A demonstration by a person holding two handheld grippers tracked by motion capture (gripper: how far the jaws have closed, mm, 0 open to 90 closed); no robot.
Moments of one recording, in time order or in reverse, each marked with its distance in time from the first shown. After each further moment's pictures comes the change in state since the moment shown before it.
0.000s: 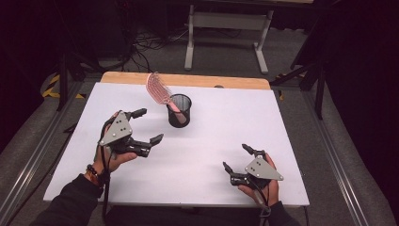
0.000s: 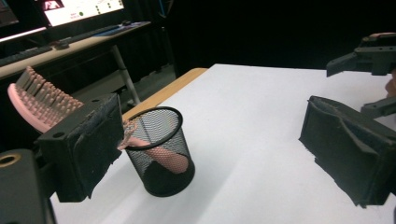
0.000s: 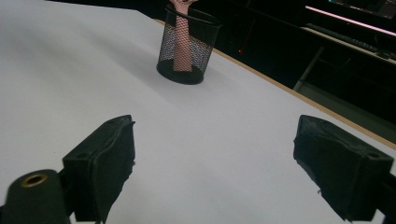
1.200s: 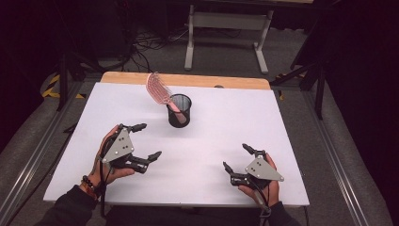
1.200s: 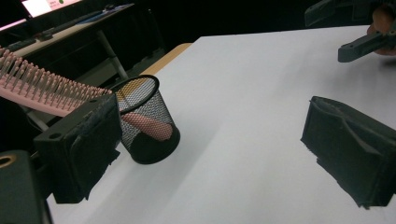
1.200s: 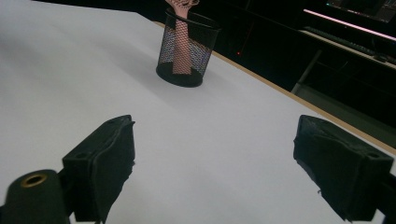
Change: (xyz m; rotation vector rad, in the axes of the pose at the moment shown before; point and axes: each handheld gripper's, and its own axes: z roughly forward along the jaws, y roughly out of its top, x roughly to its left) left arm -0.021 -0.027 -0.010 0.076 -0.030 0.089; right arm 0.001 0.002 -0.002 -0.007 -0.004 -0.006
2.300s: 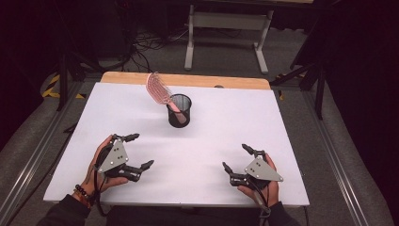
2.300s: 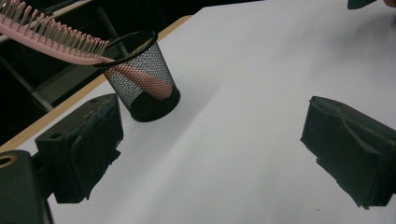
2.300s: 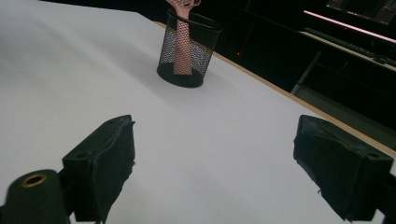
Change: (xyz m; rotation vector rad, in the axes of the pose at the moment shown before) left arm -0.006 -0.039 -0.012 0.065 0.025 -0.004; right arm 0.002 0.001 0.000 0.000 -0.001 -0.007
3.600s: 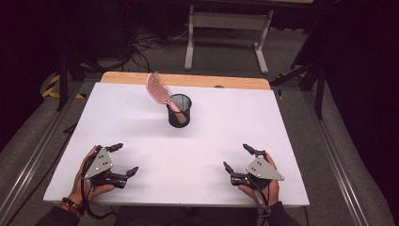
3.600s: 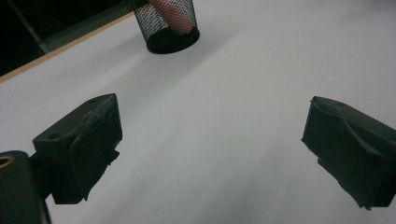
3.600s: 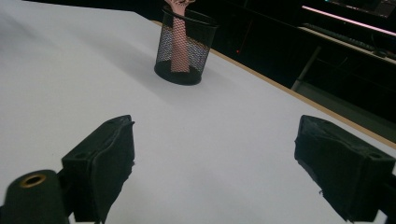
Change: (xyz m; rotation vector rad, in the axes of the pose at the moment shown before) left arm 0.005 -0.057 -0.022 0.076 0.050 -0.135; right arm -0.003 -0.003 0.001 0.004 -0.004 0.025
